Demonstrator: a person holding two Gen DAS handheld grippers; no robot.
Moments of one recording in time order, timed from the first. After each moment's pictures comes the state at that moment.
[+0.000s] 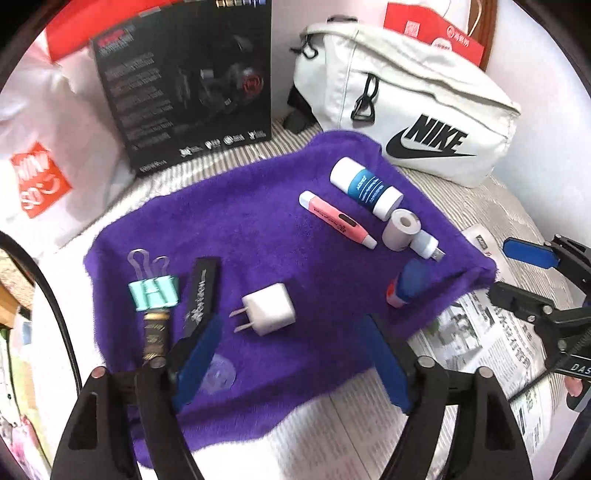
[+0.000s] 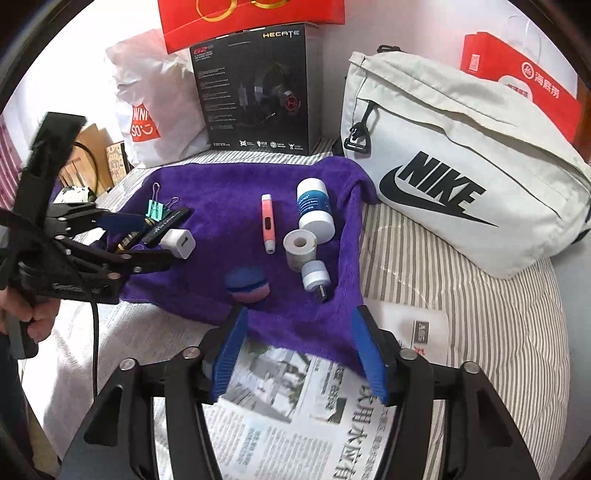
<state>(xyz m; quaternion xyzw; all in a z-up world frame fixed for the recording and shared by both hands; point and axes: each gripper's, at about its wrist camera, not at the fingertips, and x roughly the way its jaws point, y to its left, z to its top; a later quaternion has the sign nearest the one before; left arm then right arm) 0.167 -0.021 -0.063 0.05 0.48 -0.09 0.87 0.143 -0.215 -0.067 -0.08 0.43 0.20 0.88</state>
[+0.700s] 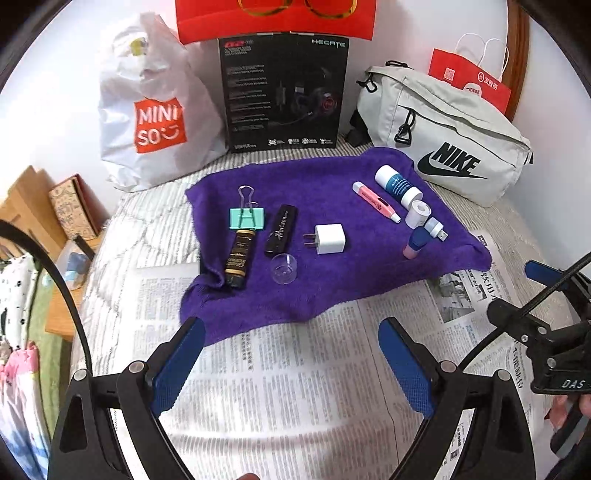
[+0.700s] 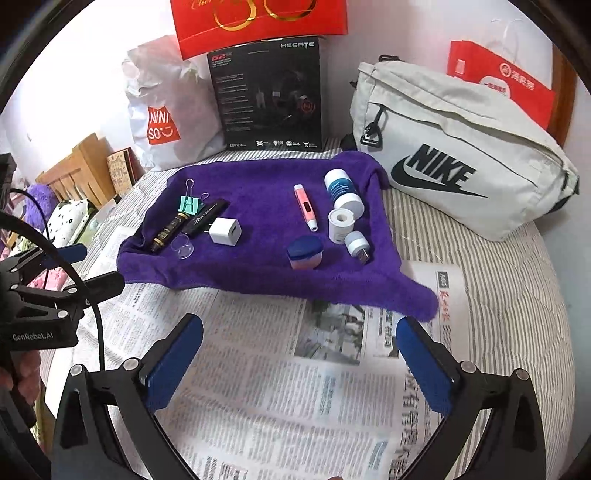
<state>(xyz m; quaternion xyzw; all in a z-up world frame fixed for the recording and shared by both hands) 0.058 0.015 -0.029 0.00 0.45 0.02 0.89 0.077 -0.183 -0.048 -0.05 0.44 0.16 0.88</state>
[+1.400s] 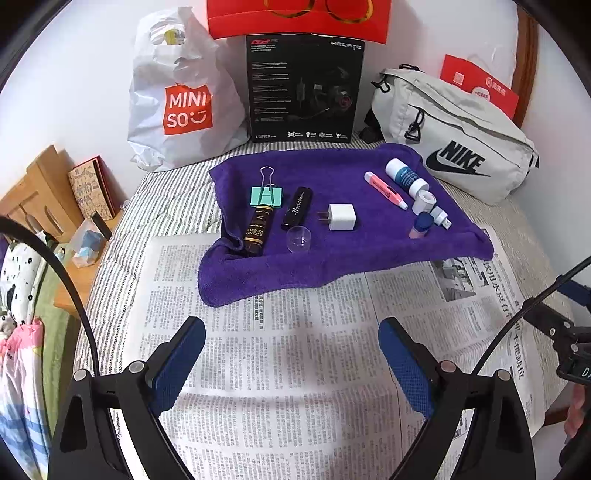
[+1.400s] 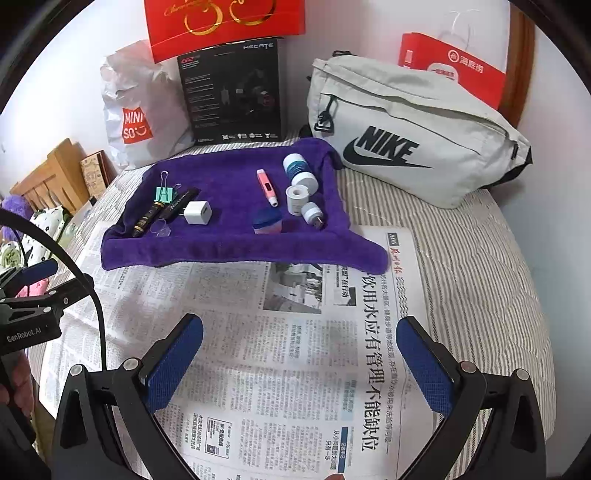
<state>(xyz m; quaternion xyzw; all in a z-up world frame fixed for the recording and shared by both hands) 0.023 0.016 -0.034 -0.01 0.45 0.05 0.89 0.036 -0.209 -0.040 -0.05 0.45 0.09 0.89</state>
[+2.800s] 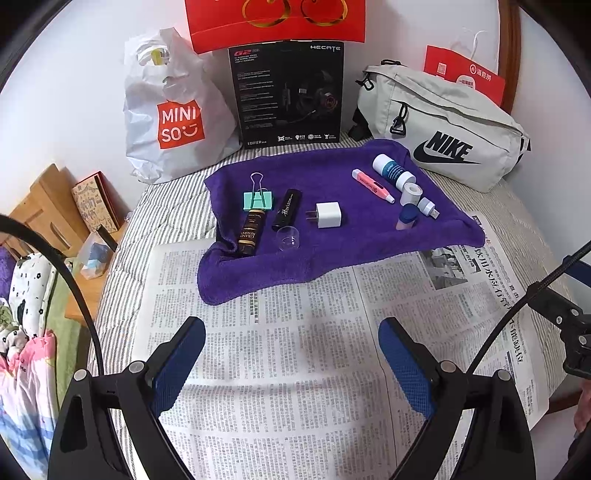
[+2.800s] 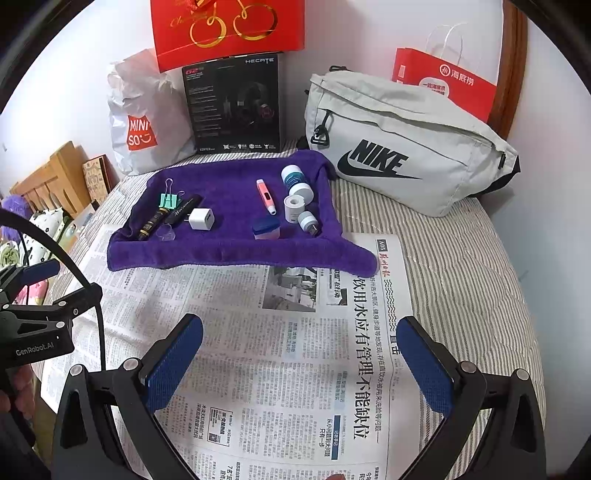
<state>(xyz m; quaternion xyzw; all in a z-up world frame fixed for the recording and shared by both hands) 0.010 -0.002 -0.022 0.01 0.45 0.05 0.89 0.017 -0.211 -0.022 -0.05 0.43 0.09 0.90</state>
